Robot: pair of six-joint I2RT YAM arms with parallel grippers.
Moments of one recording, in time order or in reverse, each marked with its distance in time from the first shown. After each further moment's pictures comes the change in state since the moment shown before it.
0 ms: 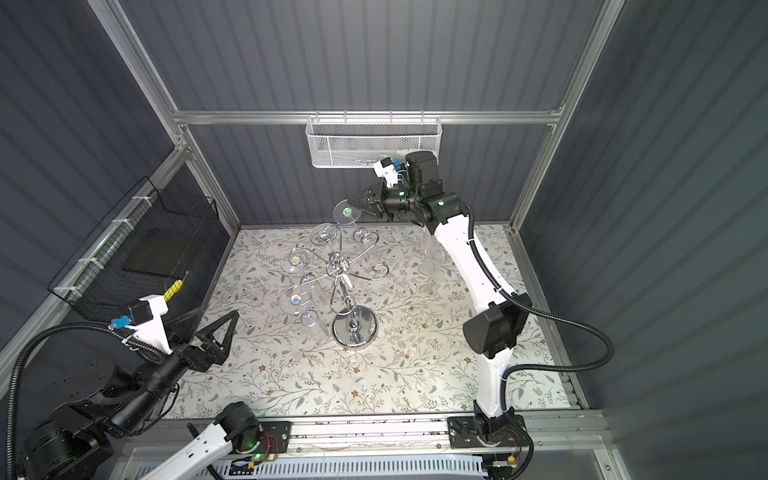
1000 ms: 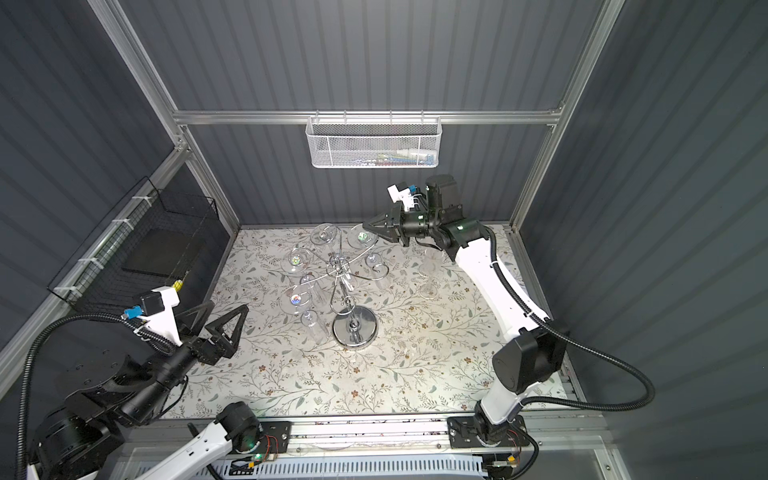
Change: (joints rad) left arm 0.000 0.047 -0.006 0.055 0.036 0.000; right arm -0.023 -0.316 -0.508 0.146 -0.097 0.052
